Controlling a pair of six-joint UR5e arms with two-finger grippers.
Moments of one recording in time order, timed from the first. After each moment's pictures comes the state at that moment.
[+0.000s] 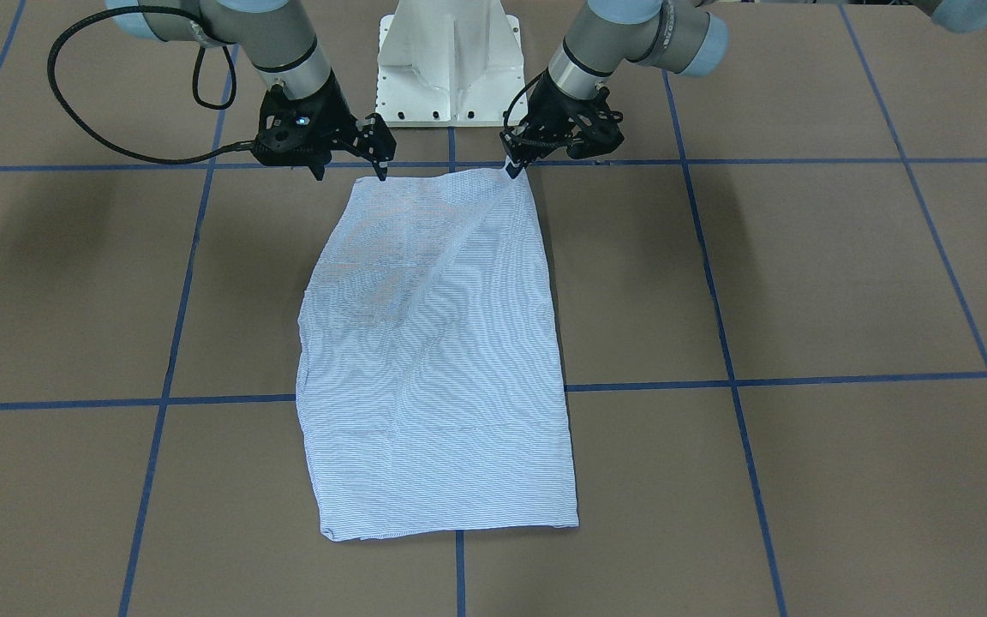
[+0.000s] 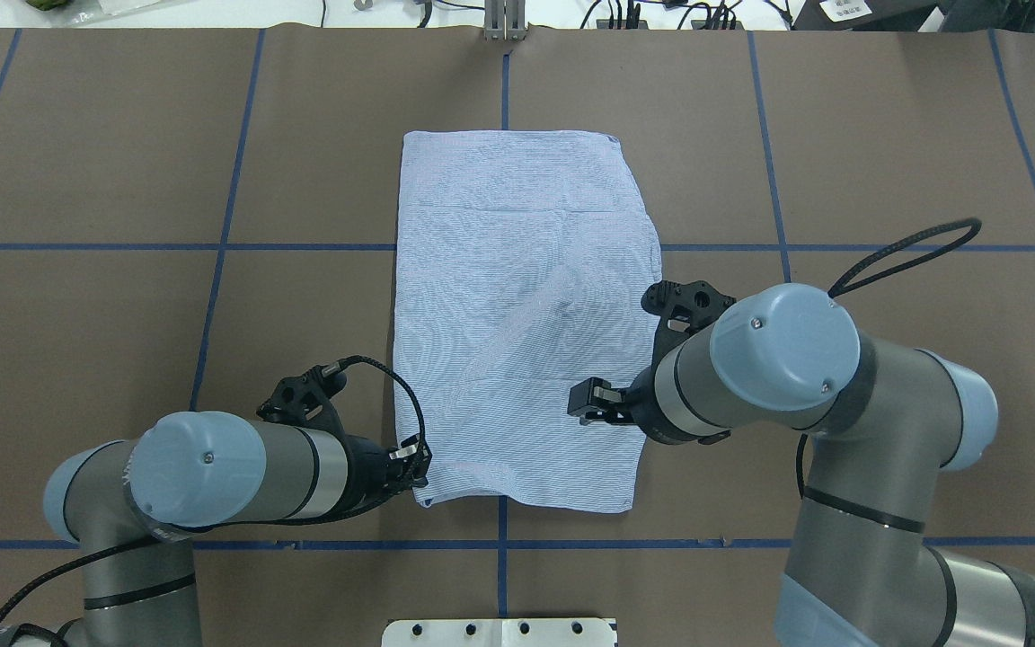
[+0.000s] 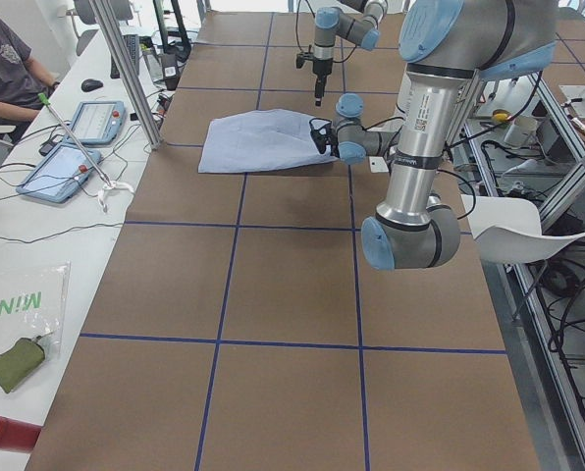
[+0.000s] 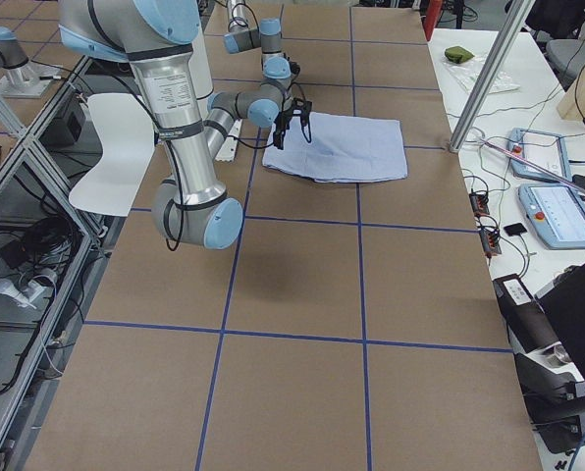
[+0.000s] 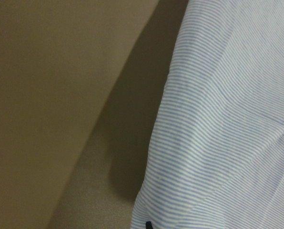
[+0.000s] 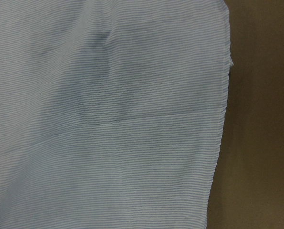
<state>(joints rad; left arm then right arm) -0.28 -1.91 -1.91 -2.07 -1.73 -1.93 0.40 -1.19 2.04 -1.50 1.84 1.56</state>
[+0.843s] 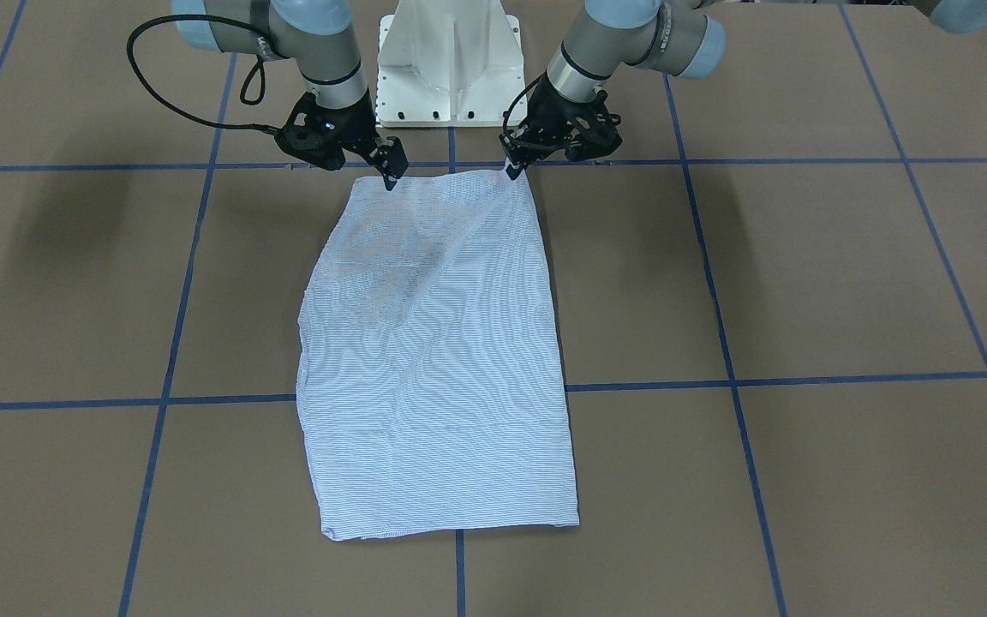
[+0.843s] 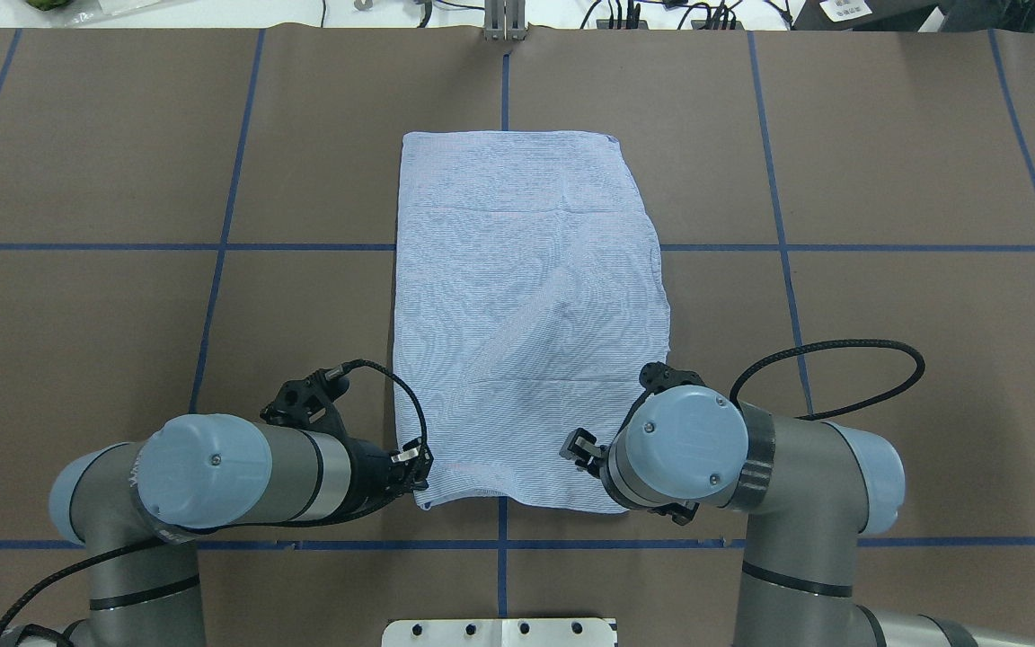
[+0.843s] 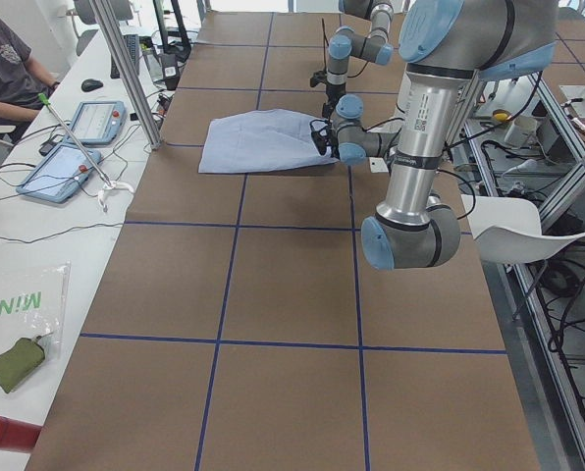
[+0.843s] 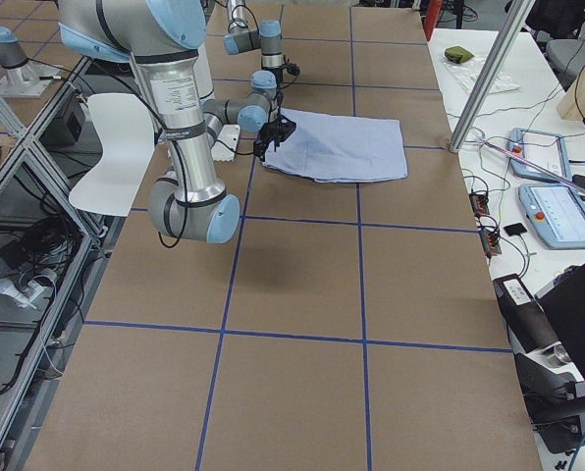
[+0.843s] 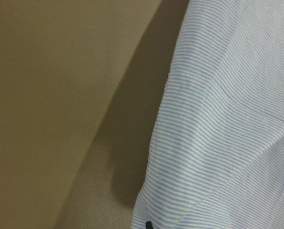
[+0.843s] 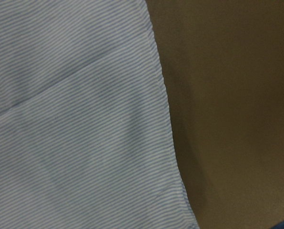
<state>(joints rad) -0.27 -1.91 -1.90 -2.07 -1.73 -1.93 0.28 -1.15 1.93 -1.60 1.75 1.91</state>
